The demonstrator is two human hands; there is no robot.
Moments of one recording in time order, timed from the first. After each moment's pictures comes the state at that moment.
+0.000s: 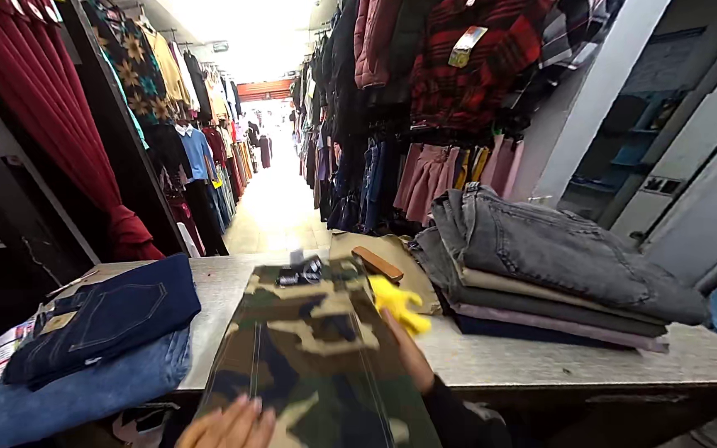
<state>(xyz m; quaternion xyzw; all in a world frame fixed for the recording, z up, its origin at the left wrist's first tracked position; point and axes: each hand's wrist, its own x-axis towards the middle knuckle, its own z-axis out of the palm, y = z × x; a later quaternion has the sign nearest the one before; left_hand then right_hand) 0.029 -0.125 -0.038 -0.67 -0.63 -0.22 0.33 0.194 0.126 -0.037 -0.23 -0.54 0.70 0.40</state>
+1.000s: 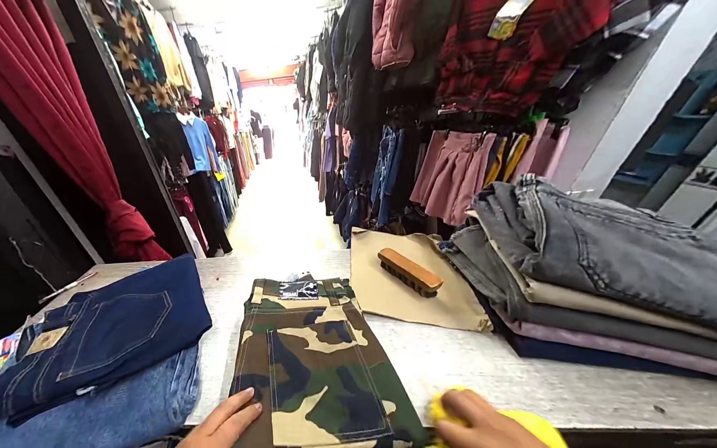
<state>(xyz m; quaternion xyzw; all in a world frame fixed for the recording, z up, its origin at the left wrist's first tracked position) -0.063 -0.110 -0.062 -0.63 -0.70 -0.33 -0.06 0.248 0.130 -0.059 -0.21 -0.96 0.17 0.11</state>
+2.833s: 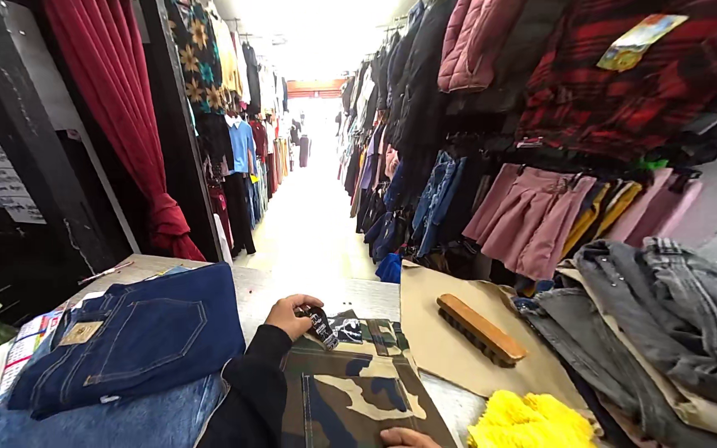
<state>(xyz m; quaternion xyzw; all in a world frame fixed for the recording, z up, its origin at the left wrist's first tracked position) -0.162 0.086 -0.020 -0.44 -0.74 -0.44 -0.24 0.118 0.105 -0.087 -0.16 -0.87 0.33 0.33</state>
